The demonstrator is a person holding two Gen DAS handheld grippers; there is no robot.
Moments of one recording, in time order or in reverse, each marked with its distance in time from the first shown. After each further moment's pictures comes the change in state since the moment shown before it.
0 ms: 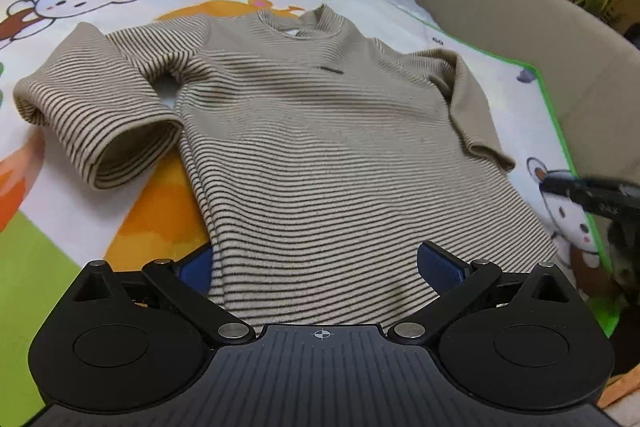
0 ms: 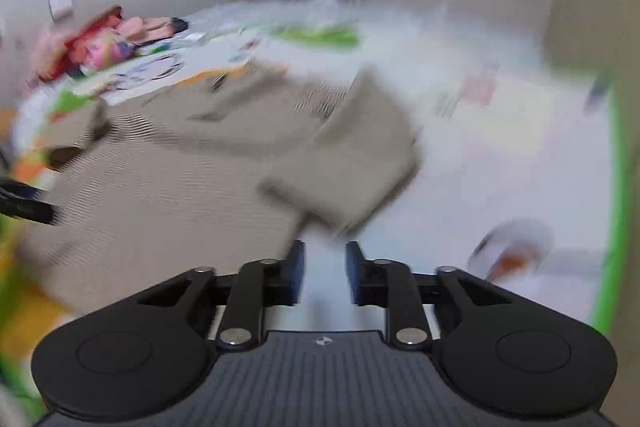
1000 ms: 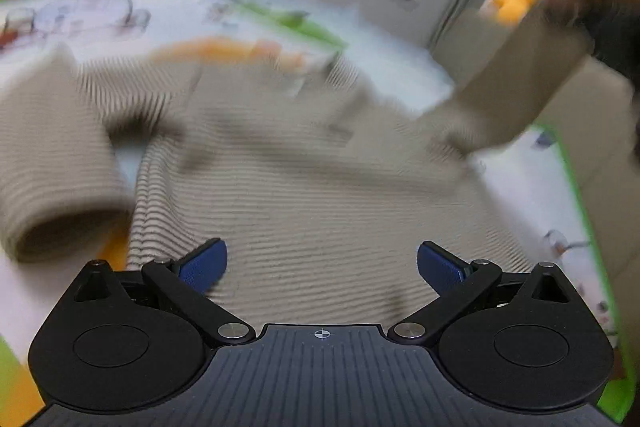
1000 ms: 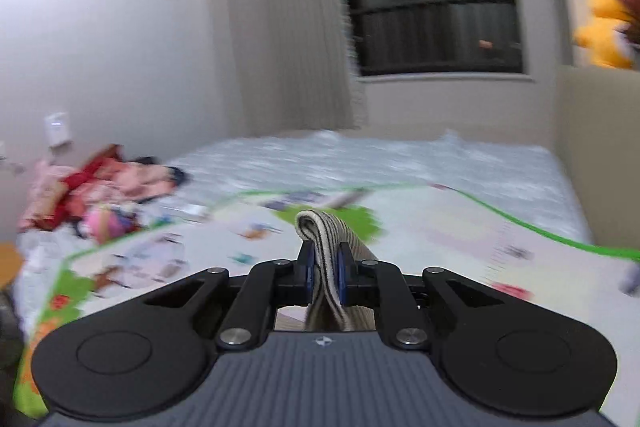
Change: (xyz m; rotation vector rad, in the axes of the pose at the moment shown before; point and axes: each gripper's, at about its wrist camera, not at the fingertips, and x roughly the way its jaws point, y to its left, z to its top) left arm 0.059 -0.008 0.023 -0.024 -0.177 0.015; right arm 0.020 0.002 0.194 0.170 -0.332 0.130
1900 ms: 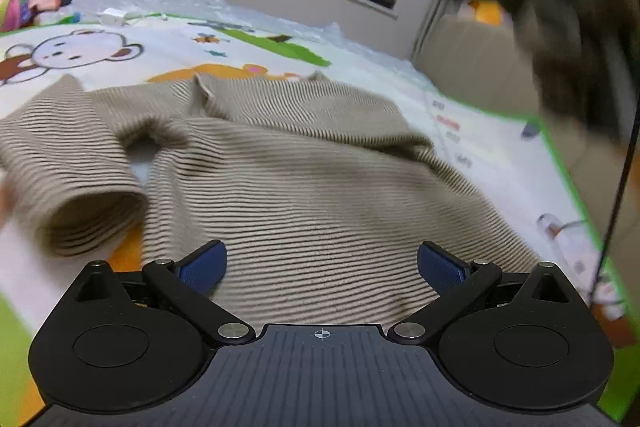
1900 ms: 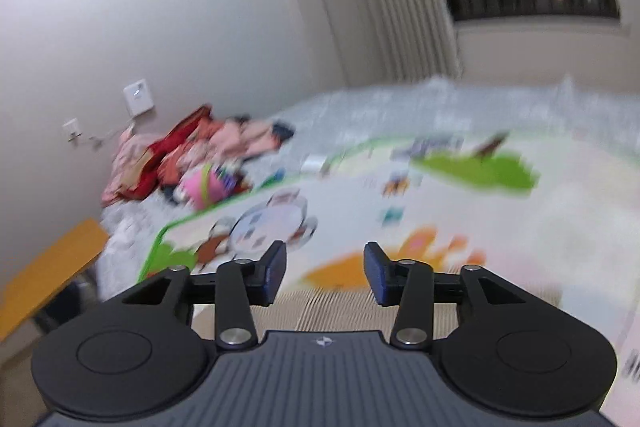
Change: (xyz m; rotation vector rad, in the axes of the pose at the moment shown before) left arm -0.051 0.002 -0.009 0.012 -0.089 0.021; right arm 0.074 0.096 -0.041 0.065 0.192 0.256
